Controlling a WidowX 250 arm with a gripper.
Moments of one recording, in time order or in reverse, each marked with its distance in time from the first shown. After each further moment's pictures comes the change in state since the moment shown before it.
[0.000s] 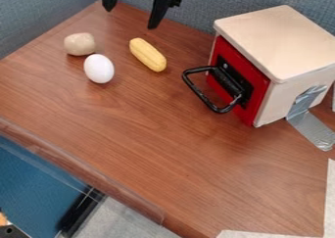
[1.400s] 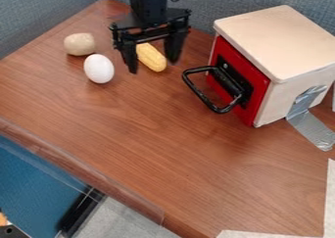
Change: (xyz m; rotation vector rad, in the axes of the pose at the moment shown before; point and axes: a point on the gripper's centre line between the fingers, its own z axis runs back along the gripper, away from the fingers) arm -0.020 -0.047 -0.043 -0.262 0.090 0.671
